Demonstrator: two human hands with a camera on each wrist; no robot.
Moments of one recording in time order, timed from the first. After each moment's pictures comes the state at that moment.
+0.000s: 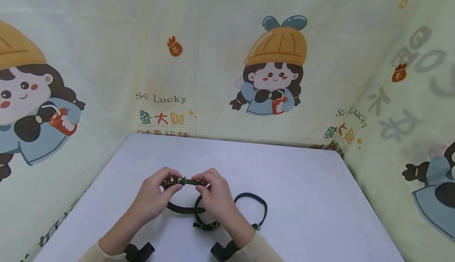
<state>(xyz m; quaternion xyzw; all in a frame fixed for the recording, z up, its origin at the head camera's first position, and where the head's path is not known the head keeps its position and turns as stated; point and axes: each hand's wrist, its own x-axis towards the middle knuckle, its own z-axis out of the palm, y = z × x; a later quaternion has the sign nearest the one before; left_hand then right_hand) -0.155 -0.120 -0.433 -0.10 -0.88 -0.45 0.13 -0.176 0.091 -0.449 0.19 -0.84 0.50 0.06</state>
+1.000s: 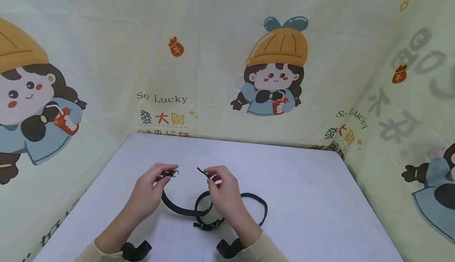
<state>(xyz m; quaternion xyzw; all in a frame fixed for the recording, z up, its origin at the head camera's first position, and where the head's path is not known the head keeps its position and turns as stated) -0.159 -0.135 -0.435 -0.11 -0.87 -0.46 0.16 -0.179 0.104 -0.444 0.13 -0.84 0.52 0.09</state>
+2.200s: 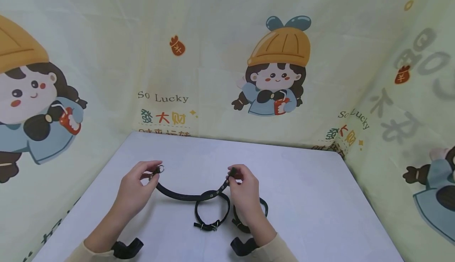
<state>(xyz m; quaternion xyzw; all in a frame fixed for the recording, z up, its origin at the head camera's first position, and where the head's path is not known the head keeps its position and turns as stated) -0.162 -0.162 -0.436 -0.04 -0.89 -0.40 0.22 -0.187 0.139 -0.448 0.04 -0.81 0.57 0.13</state>
